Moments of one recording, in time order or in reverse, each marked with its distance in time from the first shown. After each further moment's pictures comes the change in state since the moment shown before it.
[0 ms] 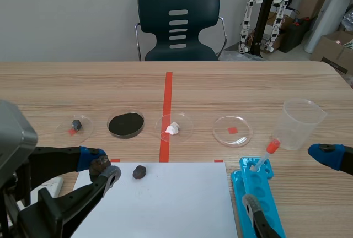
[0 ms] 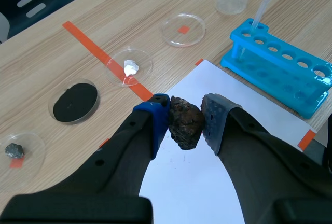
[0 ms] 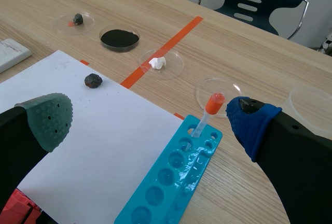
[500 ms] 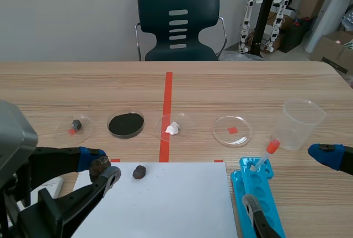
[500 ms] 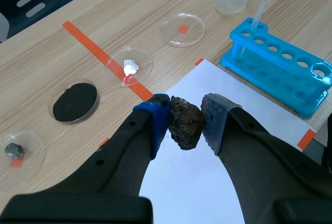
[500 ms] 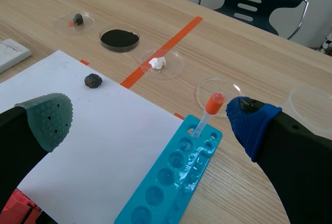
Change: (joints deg) left arm 0.0 0.0 0.0 0.0 0.1 0.0 0.1; right arm 0.0 0.0 0.0 0.0 0.0 0.0 0.0
